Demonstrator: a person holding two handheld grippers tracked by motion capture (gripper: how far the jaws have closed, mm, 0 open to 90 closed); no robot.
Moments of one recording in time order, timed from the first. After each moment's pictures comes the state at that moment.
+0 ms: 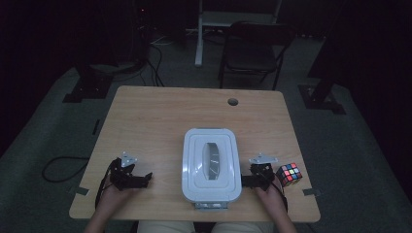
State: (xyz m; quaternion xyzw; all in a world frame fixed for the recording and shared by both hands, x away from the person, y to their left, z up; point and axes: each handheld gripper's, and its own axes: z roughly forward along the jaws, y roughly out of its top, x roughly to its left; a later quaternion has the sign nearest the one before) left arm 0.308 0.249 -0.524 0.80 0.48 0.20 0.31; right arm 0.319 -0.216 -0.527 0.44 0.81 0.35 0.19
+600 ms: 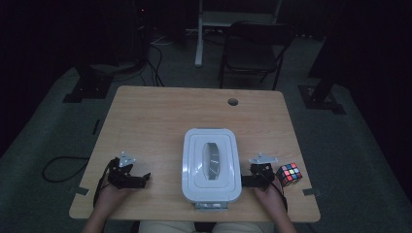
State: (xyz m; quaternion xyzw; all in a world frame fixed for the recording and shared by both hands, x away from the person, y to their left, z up) left arm 0.308 0.258 -0.522 0.80 0.47 0.19 0.31; right arm 0.319 -0.216 -0.527 0.44 0.81 0.35 0.19
